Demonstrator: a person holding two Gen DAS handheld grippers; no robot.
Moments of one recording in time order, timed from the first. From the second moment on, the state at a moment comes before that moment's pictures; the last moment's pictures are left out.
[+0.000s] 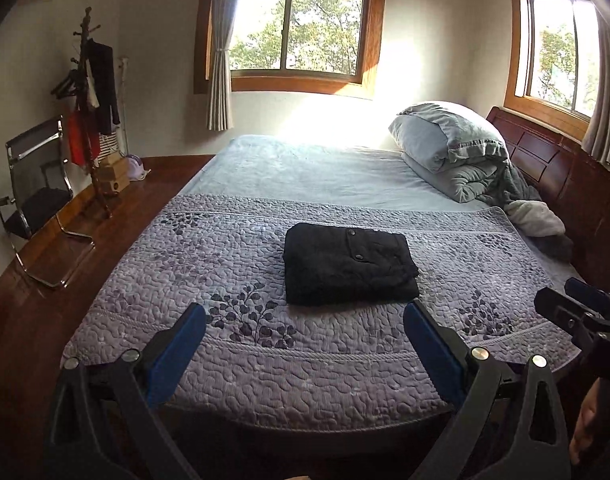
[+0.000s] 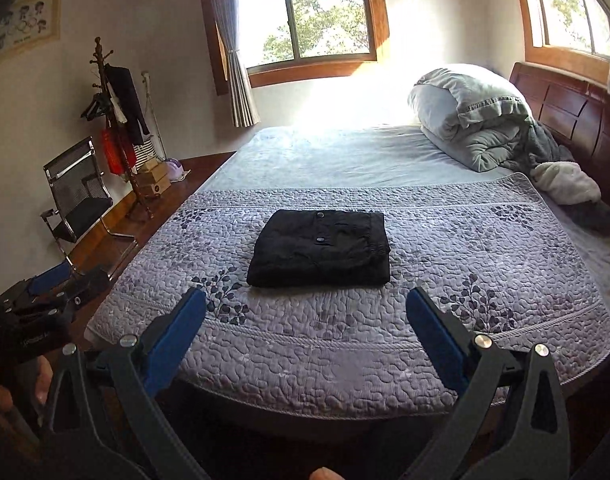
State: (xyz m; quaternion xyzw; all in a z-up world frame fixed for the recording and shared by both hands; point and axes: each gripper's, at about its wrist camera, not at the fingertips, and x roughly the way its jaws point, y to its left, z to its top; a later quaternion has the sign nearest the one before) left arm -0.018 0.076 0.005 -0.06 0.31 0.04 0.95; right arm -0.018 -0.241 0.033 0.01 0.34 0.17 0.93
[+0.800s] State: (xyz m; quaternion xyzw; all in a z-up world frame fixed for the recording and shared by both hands) left arm -0.092 0.075 0.041 -0.07 0.28 0.04 0.96; right arm -0.084 -0.236 0.064 -0.01 0.30 0.18 0.94
